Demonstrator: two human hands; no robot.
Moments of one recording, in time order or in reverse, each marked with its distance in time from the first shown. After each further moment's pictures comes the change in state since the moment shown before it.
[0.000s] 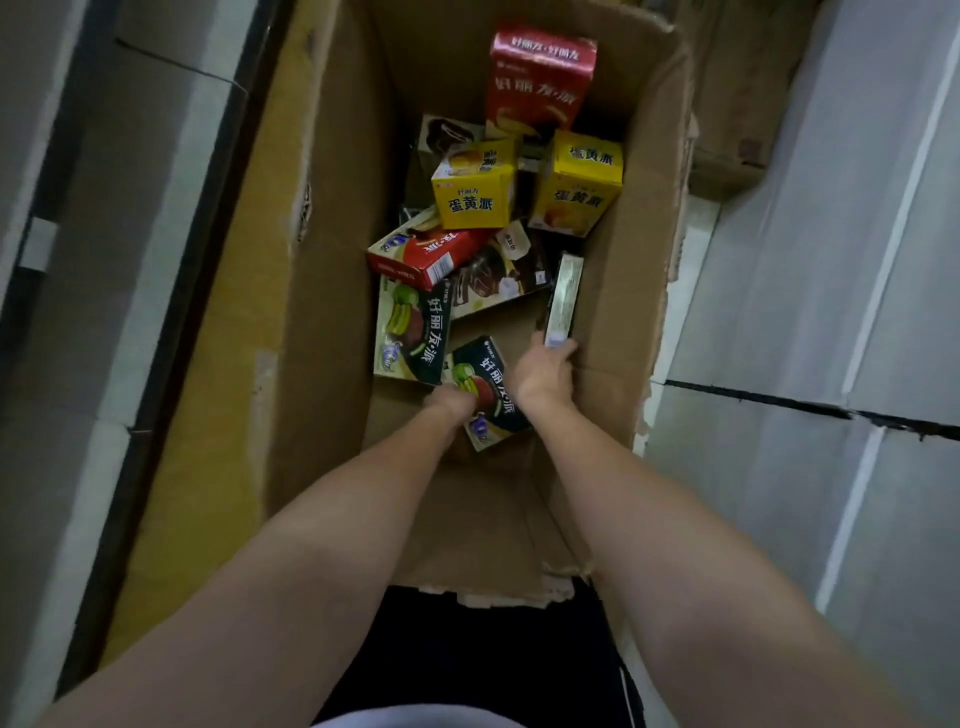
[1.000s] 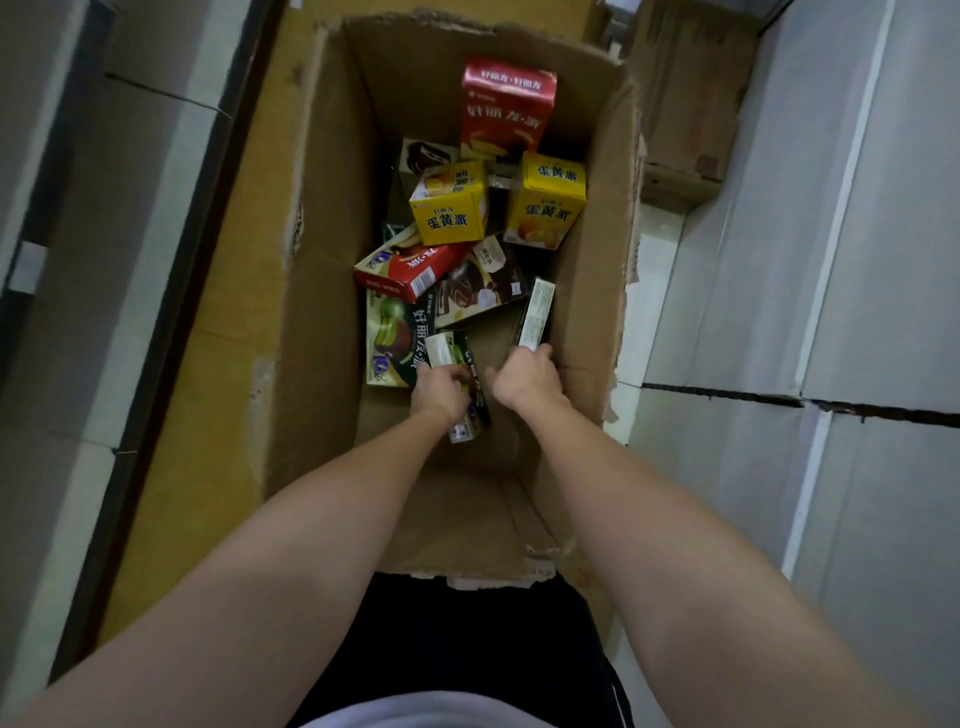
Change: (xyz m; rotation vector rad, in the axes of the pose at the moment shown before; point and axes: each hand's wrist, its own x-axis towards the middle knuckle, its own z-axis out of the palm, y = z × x) left_hand -0.035 0.021 -0.007 0.324 0.180 0.386; right_hand -0.030 0.002 -0.034 -0.089 -0.062 -0.094
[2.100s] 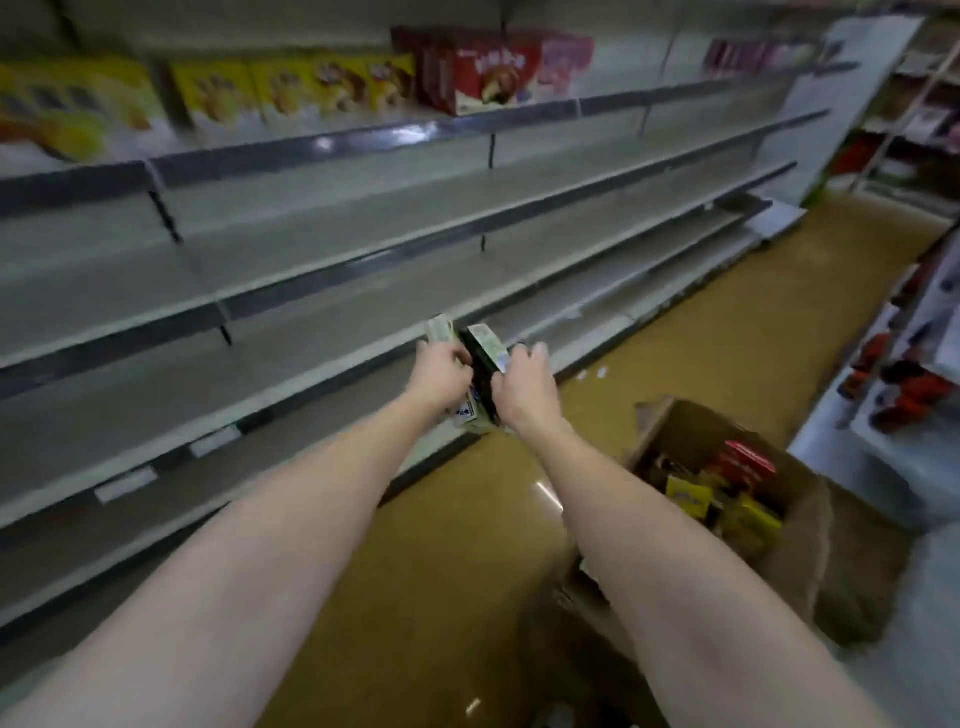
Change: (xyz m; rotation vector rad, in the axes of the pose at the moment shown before) left_hand -0.335 -0.210 -0.413 -0.360 0.871 0.299; right_hand -0.428 -0.318 0.044 -0.101 0.544 -1.032
